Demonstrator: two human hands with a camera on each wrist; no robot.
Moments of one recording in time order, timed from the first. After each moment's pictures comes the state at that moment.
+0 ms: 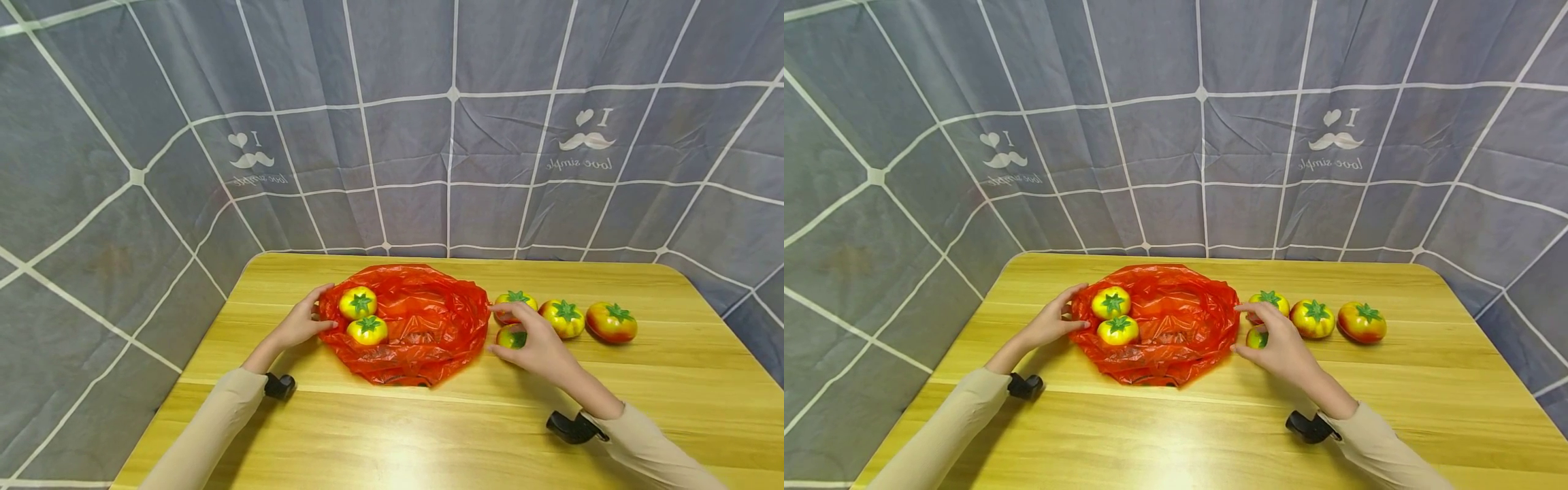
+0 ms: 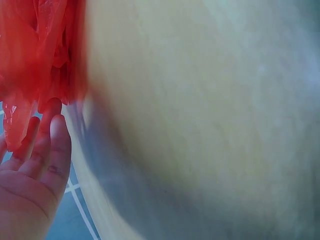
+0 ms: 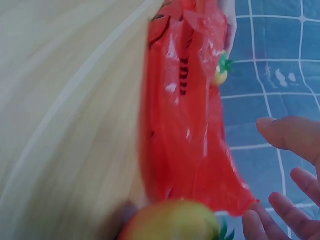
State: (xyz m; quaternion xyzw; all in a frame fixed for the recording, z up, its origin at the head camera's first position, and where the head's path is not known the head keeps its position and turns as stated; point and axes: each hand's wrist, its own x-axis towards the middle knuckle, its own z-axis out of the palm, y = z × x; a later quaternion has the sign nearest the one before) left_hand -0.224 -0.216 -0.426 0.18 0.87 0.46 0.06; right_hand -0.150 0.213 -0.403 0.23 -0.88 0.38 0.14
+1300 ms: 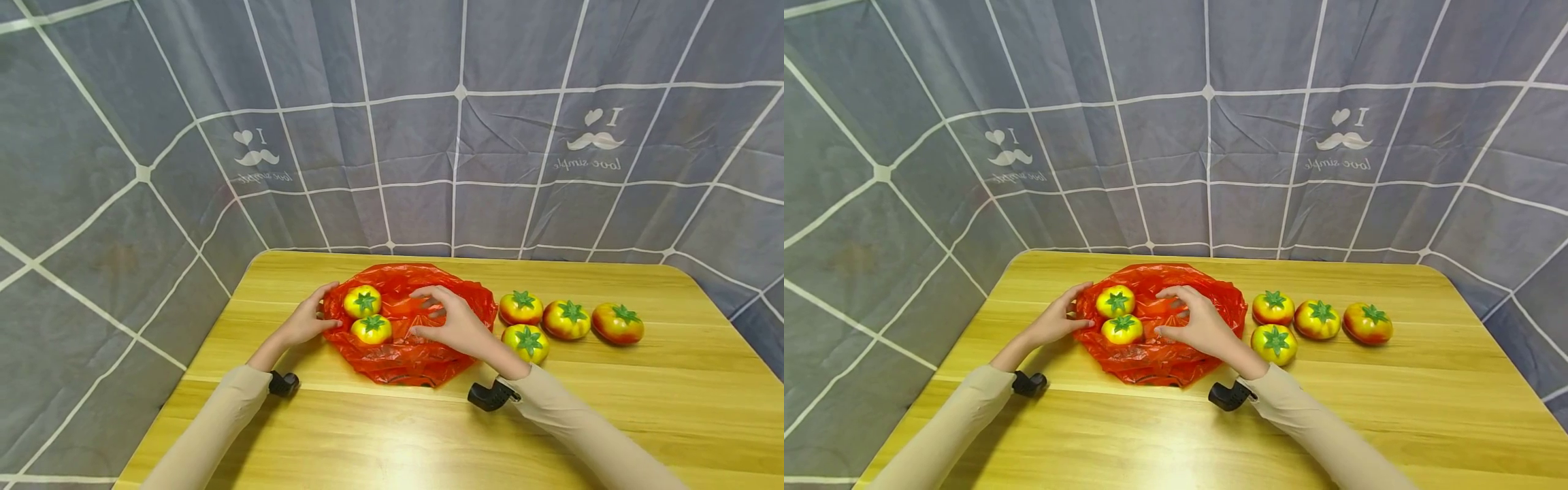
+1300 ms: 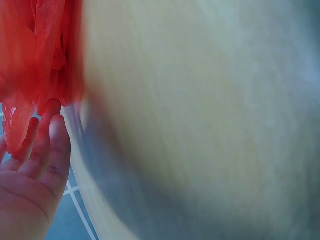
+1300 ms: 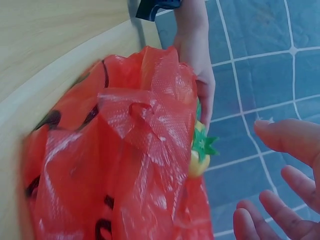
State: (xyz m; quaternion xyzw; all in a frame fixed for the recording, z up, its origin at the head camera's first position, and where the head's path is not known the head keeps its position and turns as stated) left_hand -0.224 -0.216 -0.425 0.18 0.87 0.46 0.07; right_hand -0.187 0.103 -0.388 0.26 -0.85 0.47 0.00
